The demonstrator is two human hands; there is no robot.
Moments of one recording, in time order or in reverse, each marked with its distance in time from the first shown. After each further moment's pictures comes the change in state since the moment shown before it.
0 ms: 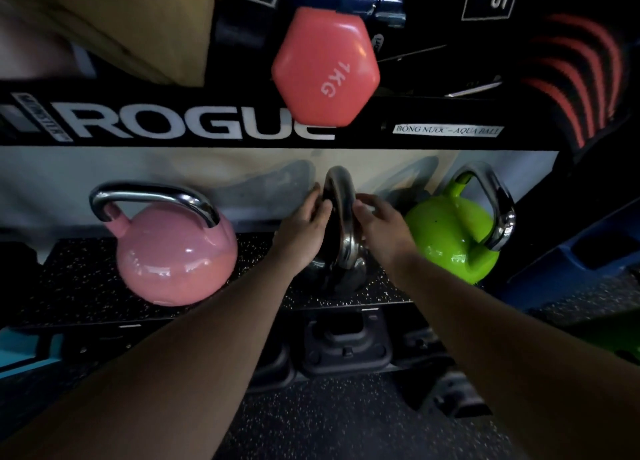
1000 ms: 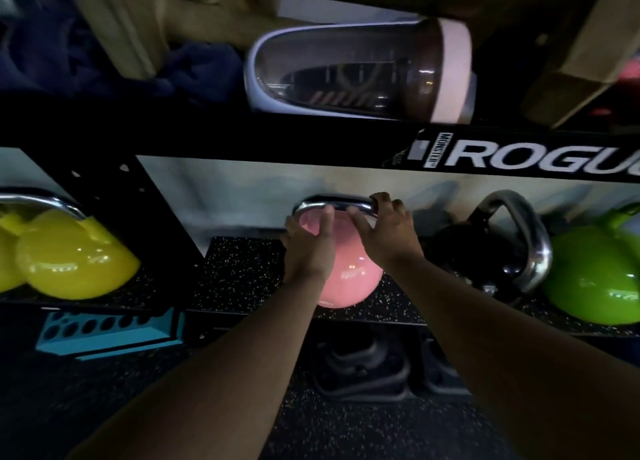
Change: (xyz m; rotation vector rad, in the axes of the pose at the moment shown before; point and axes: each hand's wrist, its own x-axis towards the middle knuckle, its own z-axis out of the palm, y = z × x) left_hand -0.069 -0.090 -0.230 -0.194 0.466 -0.331; right_hand -0.033 -0.087 0.254 -0.629 -0.016 -0.275
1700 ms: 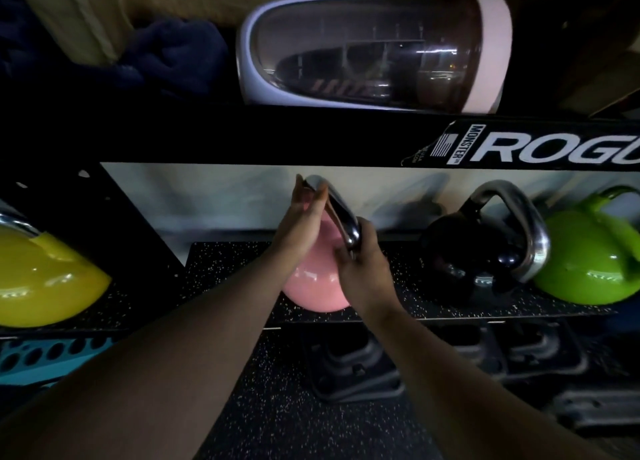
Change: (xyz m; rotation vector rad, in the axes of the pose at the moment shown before) left_hand 0.060 0.006 -0.001 0.041 -0.329 0.296; right_hand -0.054 -0.029 0.038 0.521 0.062 0.138
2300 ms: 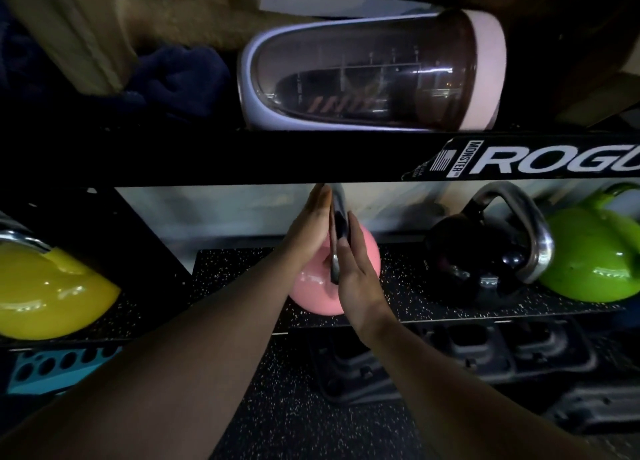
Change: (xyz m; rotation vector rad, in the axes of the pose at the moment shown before) left_hand 0.024 -0.002 0.004 -0.021 -0.100 -0.038; right_hand 0.002 0.001 0.015 0.295 -0.129 0.120
